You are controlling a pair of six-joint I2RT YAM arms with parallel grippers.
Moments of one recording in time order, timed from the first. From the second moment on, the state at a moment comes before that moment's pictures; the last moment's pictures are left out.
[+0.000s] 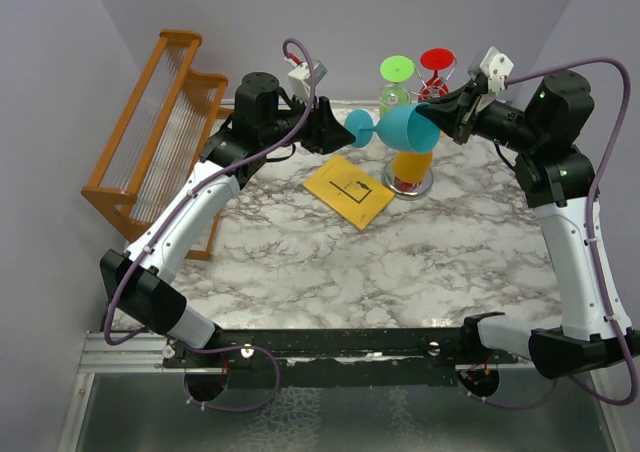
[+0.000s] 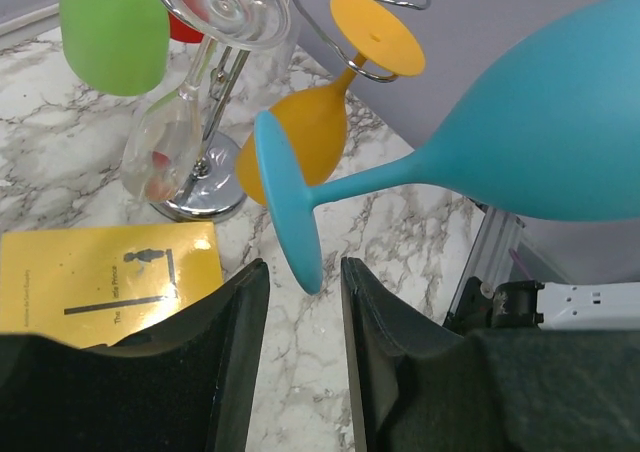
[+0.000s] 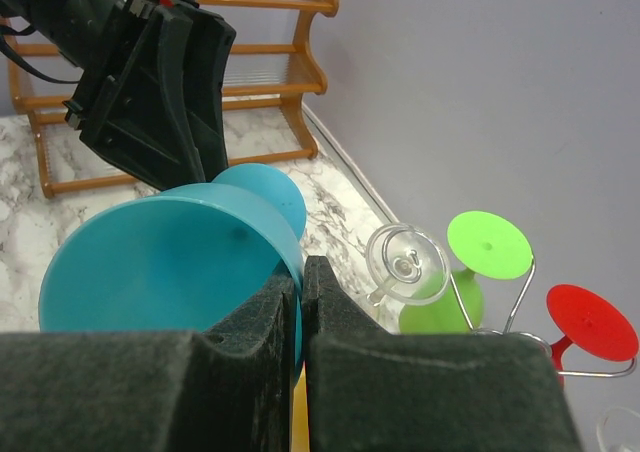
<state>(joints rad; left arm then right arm) -0.52 1.50 1.59 -0.31 0.59 -0.36 0.17 1.22 1.60 -0.40 -0.82 -0.31</state>
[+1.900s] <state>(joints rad) -0.61 1.40 1.74 -0.81 0.61 0.69 0.25 1.22 1.58 -0.64 -1.01 -0.68</state>
